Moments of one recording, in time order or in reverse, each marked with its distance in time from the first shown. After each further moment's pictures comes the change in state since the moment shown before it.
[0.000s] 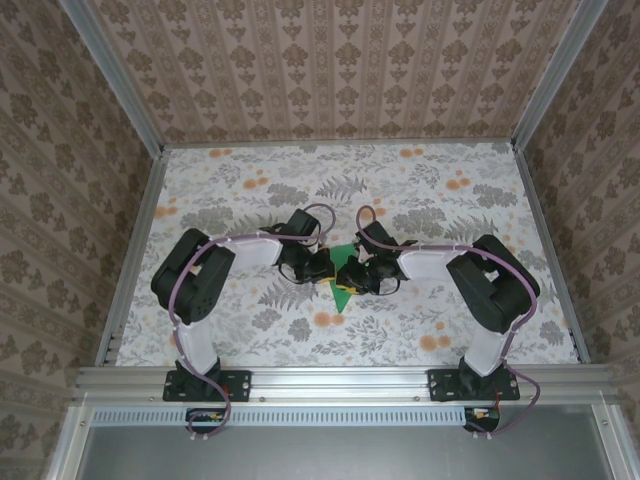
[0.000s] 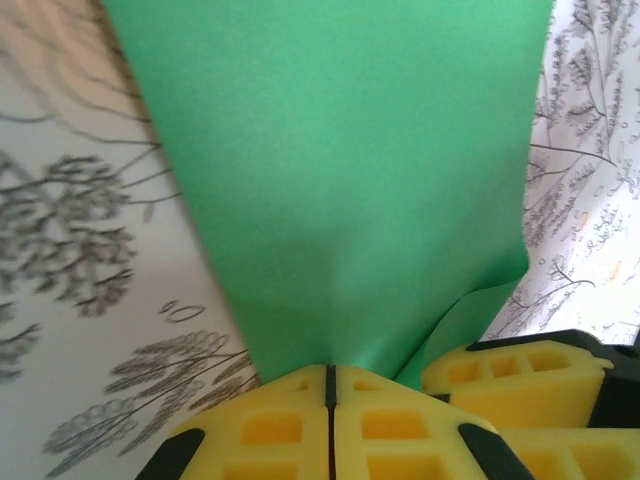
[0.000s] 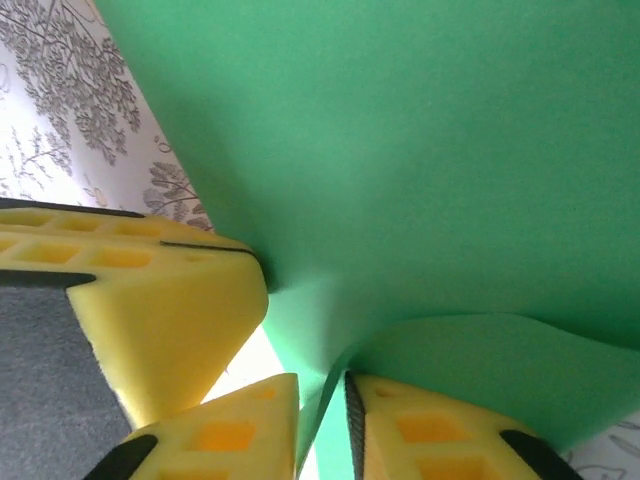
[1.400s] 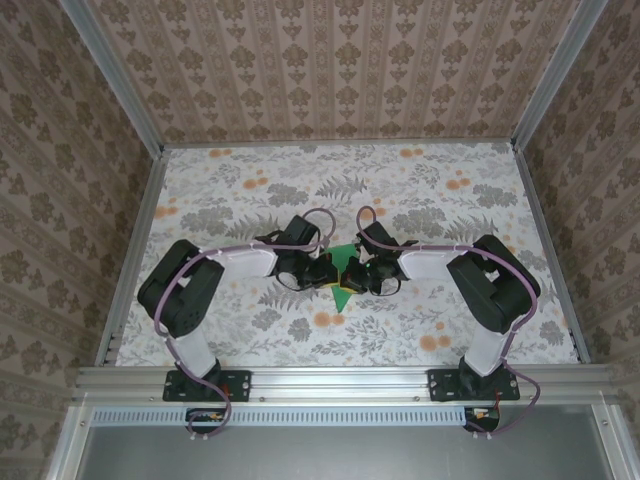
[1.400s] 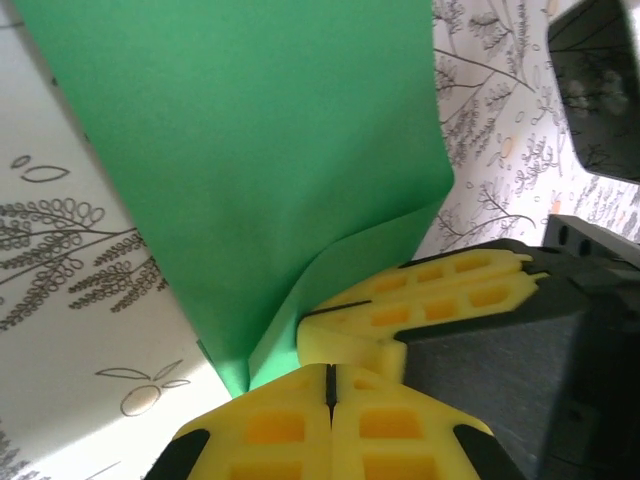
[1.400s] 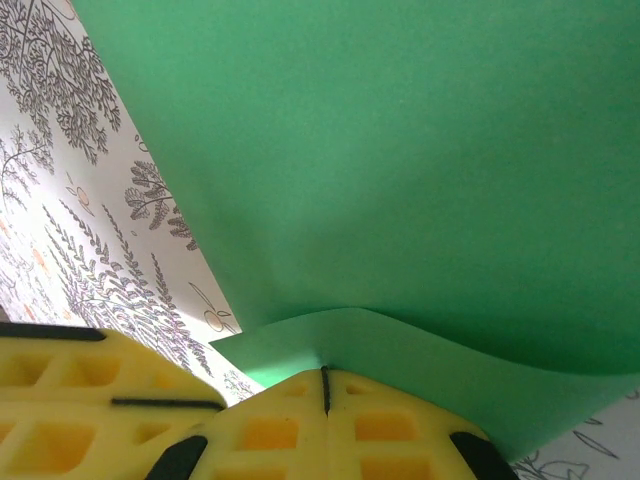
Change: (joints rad) left arm -0.049 -0.097 -0.101 0.098 0.038 -0.041; right arm 0.002 -0.002 -0.007 -0.010 0.016 -0.021
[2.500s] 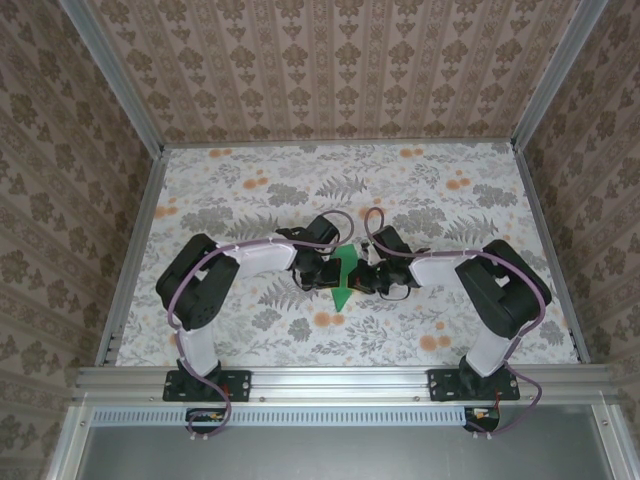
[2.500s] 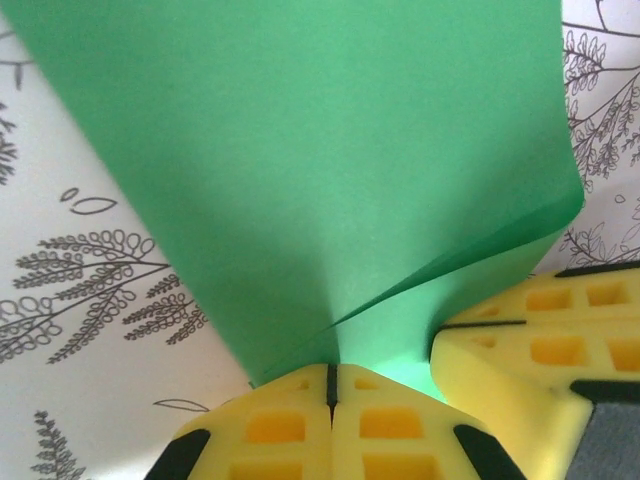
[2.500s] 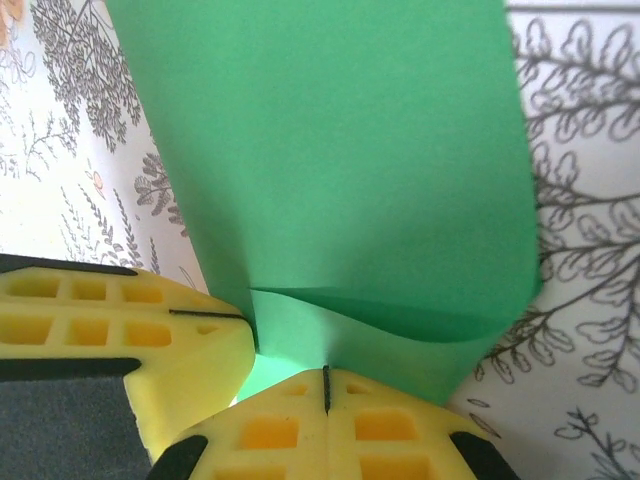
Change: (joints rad) left arm -0.089 0.094 0.176 -0.272 -0.254 0.103; right arm -0.060 -0.059 -0.125 0.149 -0.023 -0.112
